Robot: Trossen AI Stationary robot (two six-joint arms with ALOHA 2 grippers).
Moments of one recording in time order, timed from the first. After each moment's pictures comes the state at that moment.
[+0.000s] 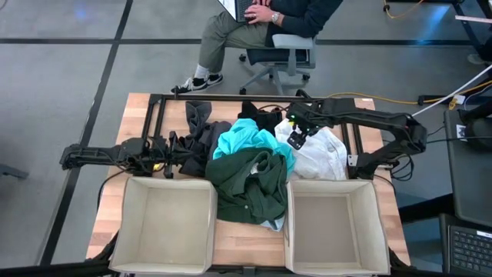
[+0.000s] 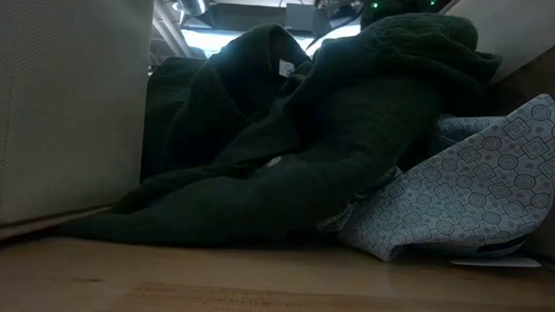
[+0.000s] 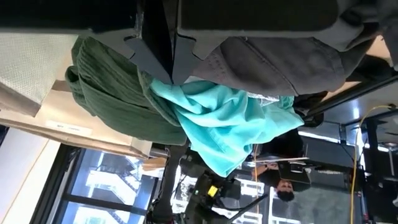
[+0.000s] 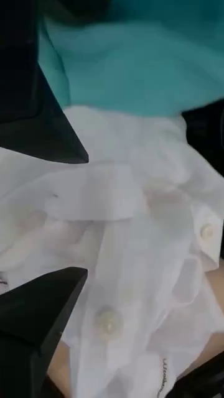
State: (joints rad) left arm -0.03 0.02 0.01 0.05 -0.13 -0.15; right arm -0.34 1.47 1.25 -1.12 0.14 0.33
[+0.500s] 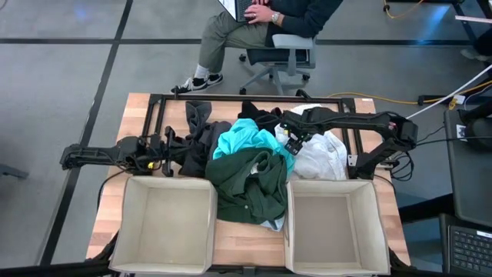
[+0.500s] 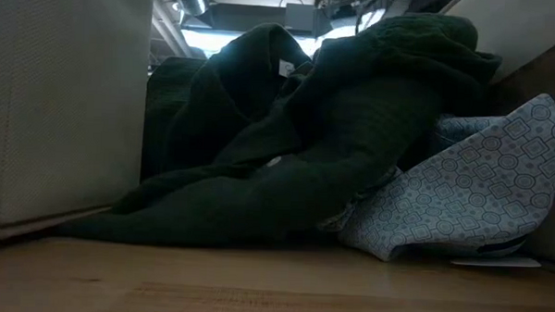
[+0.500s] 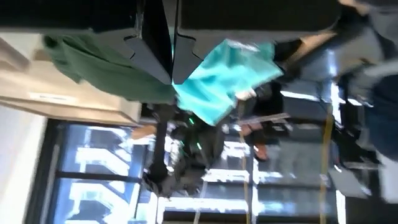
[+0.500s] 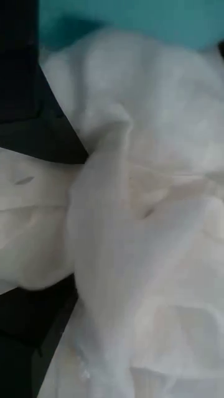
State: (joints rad) left arm -0.03 0.02 0.01 0.20 -0.21 -0.01; right arm -0.35 1.57 1.08 -0.93 0.18 0.30
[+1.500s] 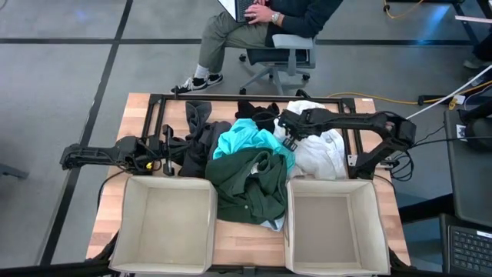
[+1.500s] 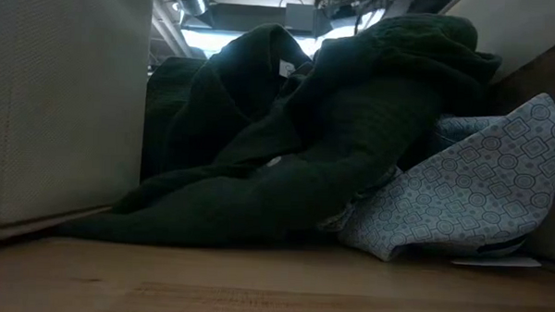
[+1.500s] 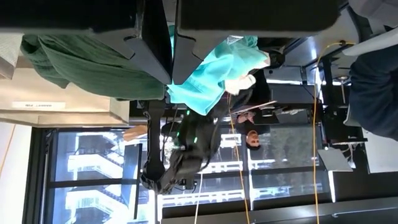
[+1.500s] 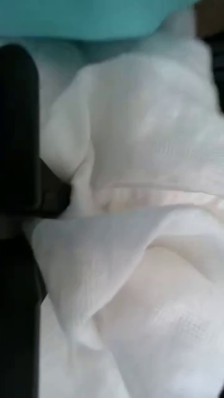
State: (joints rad) left arm -0.03 0.02 0.01 0.22 -0.21 0.08; right arm -0.34 1.55 1.08 -0.85 0.35 0.23
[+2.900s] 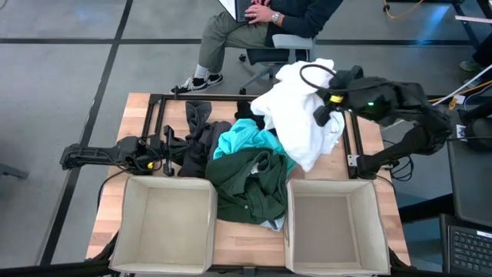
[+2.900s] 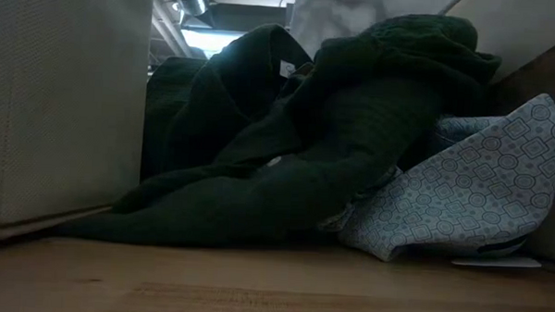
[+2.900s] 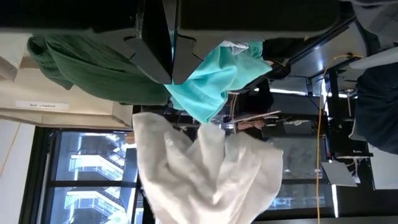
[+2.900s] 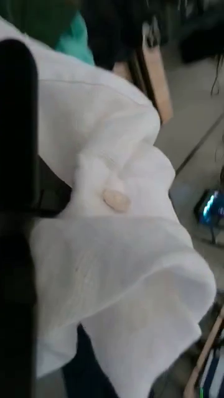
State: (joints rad) left arm -0.03 0.02 0.01 0.19 -0.21 0.03; right arm 0.03 1.34 2.03 -1.25 0.66 0.23
